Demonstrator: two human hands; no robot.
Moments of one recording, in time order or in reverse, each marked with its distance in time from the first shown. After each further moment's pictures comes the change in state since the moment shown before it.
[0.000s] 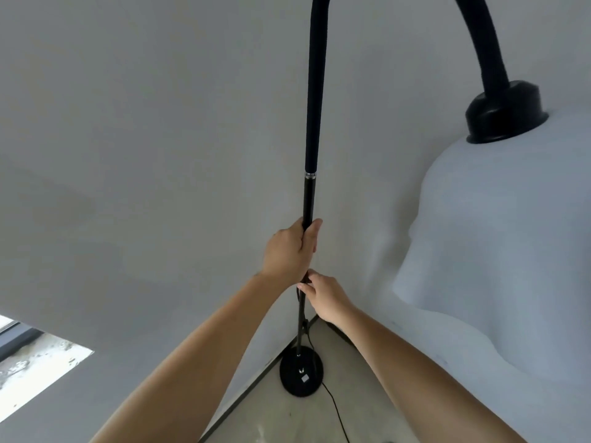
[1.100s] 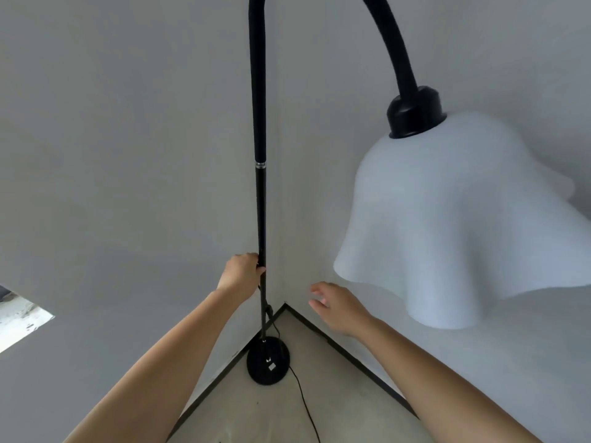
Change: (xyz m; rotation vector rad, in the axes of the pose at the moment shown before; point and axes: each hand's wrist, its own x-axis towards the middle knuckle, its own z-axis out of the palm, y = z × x) left_hand -0.091 -0.053 0.034 0.297 -0.284 -0.268; right_hand -0.159 0.048 -0.035 -0.130 -0.045 0.091
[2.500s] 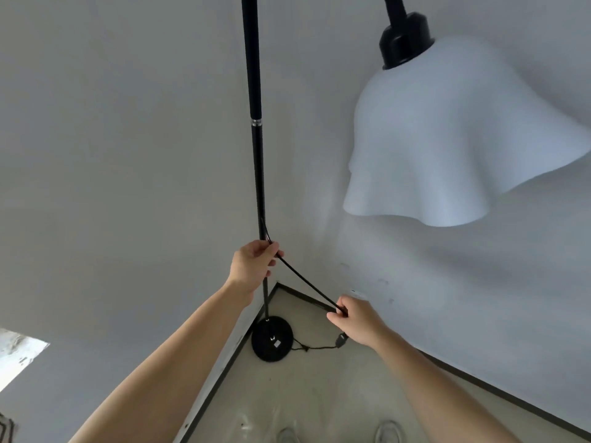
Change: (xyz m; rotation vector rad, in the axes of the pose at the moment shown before) left_hand -0.028 -0.001 -0.003 -0.904 -0.165 -0.087; right_hand -0.042 0.033 0.091 0.187 0.183 0.354
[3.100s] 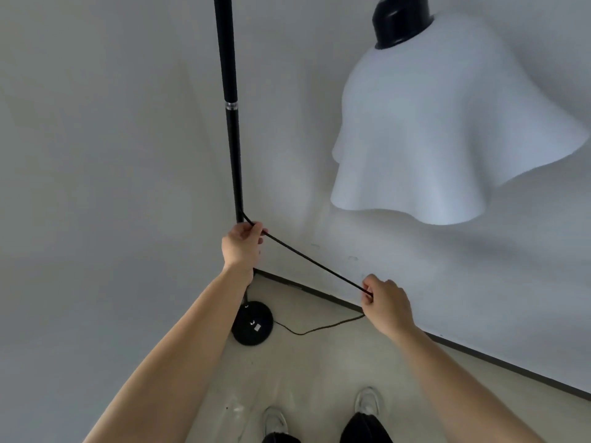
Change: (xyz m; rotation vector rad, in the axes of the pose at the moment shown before) left_hand 0.006 -0.006 0.085 -0.065 0.166 0.014; right_hand -0.040 0.099 -0.052 -0.304 0.356 0.077
